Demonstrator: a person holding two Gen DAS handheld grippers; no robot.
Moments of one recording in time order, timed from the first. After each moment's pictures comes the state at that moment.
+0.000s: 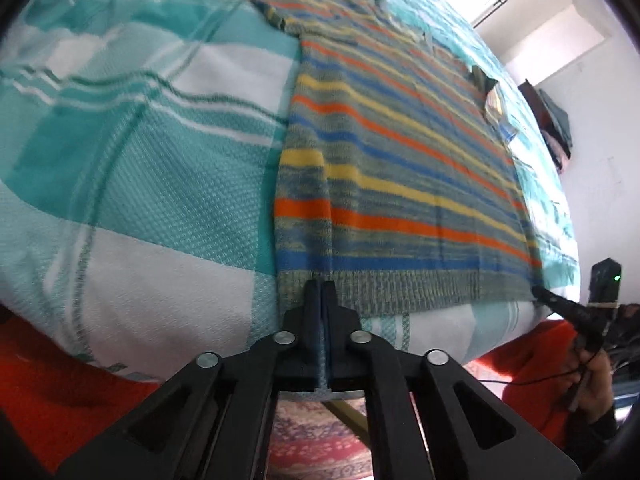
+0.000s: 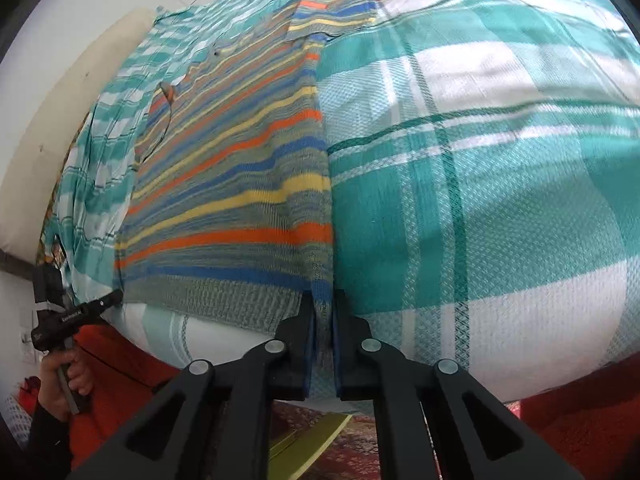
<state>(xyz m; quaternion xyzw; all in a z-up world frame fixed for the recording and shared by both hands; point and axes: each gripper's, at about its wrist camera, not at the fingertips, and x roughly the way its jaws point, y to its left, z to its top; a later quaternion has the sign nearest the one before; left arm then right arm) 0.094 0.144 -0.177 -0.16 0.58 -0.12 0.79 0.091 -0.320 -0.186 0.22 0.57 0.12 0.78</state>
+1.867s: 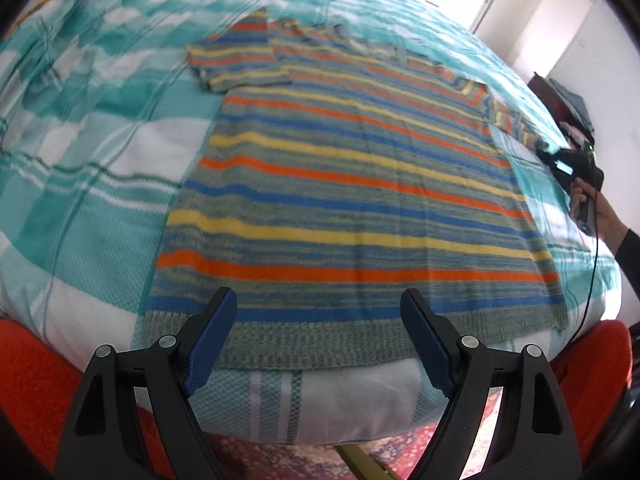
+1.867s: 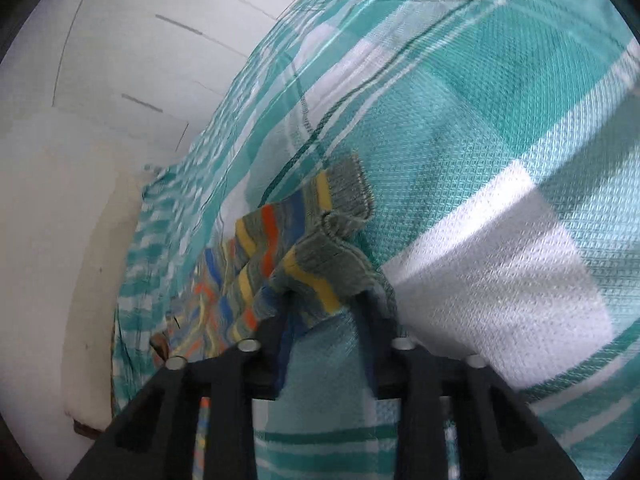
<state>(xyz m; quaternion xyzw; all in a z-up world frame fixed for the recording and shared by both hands) 0.104 0.053 -0.159 -0.08 0.53 -0.07 0.84 0.356 -0.583 -0.235 0.43 0.42 0.05 0.80</state>
